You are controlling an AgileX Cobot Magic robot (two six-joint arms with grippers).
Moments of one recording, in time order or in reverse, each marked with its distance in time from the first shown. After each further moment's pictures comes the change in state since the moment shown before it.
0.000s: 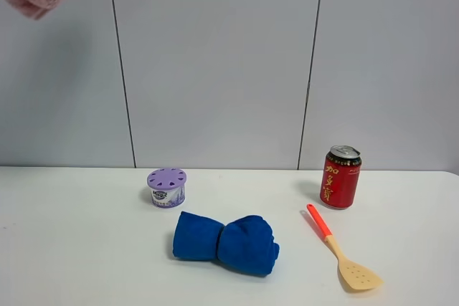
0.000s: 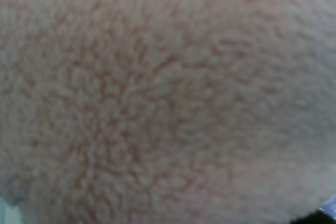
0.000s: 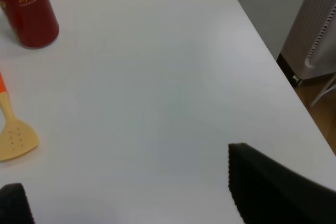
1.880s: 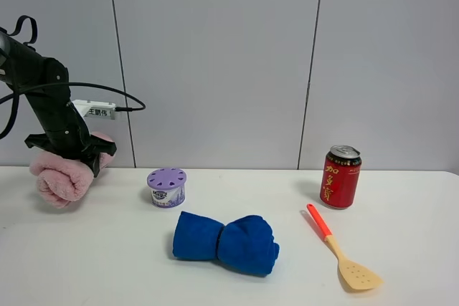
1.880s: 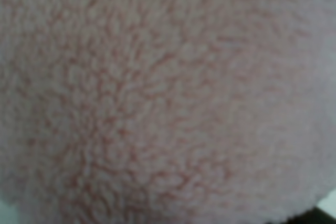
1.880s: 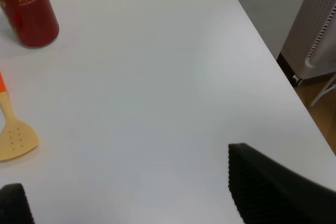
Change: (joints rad) left arm 0.208 0.397 0.533 -0.190 -0.626 0.010; right arm 0.000 0.000 0.000 0.000 0.000 0.000
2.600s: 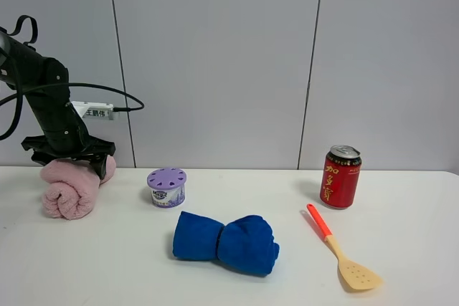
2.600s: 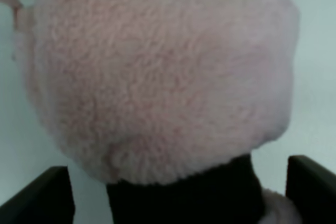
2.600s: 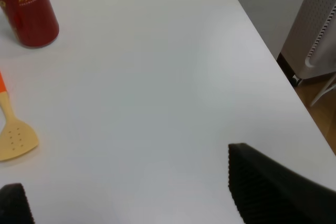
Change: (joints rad) left arm 0.000 0.000 0.000 0.009 0.031 -0.064; right arm 0.000 0.000 0.000 0.000 0.000 0.000
